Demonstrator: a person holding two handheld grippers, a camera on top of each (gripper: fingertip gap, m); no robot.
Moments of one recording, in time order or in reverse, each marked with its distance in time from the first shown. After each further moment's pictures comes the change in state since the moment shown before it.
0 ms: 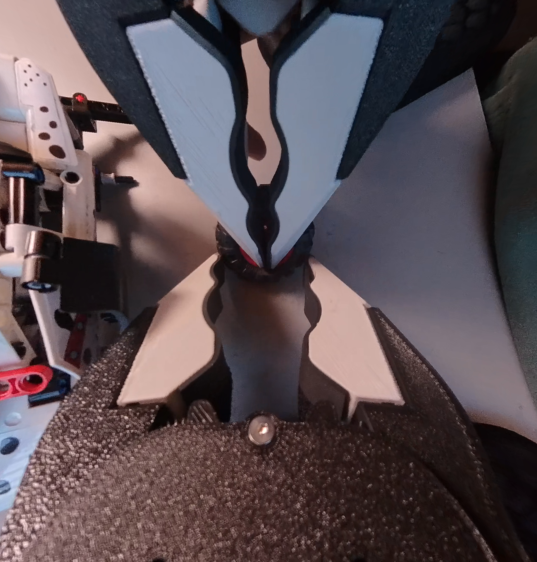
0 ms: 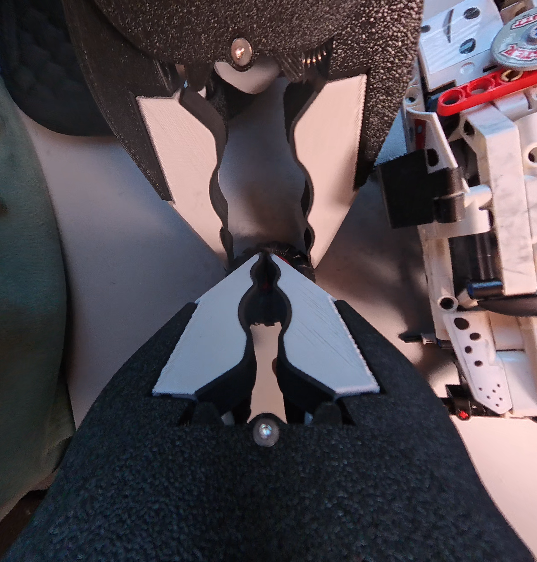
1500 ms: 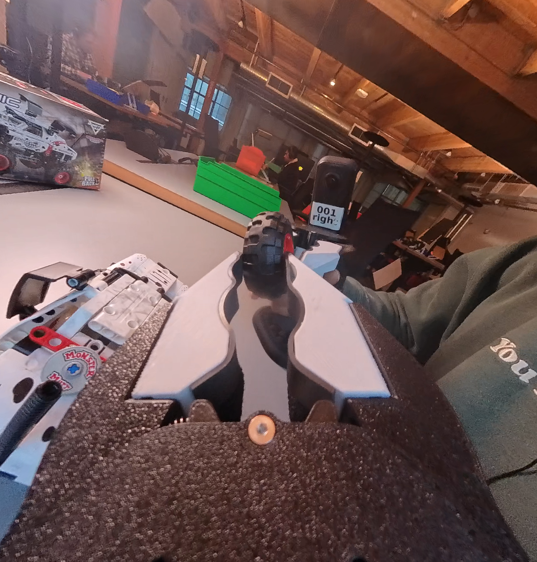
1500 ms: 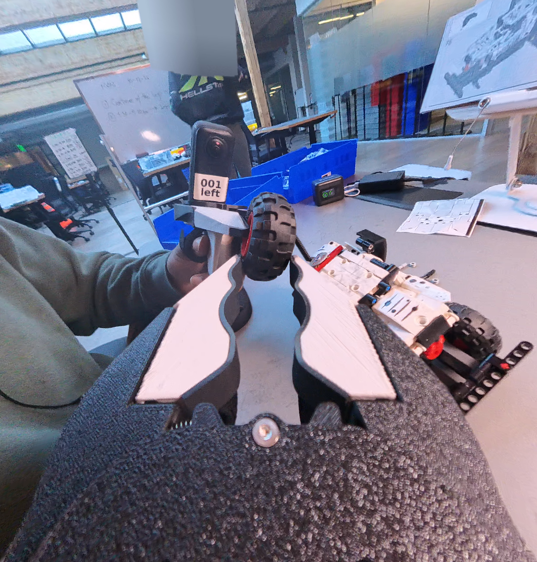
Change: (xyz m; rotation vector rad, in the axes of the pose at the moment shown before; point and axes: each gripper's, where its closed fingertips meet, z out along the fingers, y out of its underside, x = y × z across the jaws) left arm -0.030 -0.105 -0.123 0.996 0.013 -0.458; right arm 0.018 -0.058 -0.132 1.055 0.142 0.294
